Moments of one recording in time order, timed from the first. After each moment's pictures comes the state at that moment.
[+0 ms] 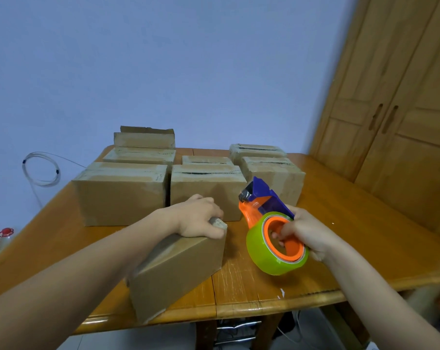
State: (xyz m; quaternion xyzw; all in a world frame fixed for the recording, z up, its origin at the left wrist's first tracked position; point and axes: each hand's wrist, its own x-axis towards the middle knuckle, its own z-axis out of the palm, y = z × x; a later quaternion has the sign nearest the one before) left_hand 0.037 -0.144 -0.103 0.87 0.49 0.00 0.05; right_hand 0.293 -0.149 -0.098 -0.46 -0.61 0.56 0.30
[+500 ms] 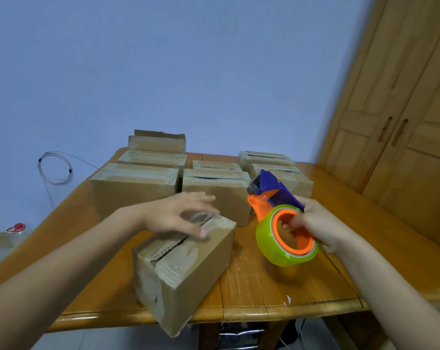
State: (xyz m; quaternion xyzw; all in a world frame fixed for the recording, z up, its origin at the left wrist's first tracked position) left_hand -0.020 -0.190 -0.080 0.84 0.49 0.09 0.19; right_hand 0.286 -0.147 -0.066 -0.46 -0.68 0.48 0.31
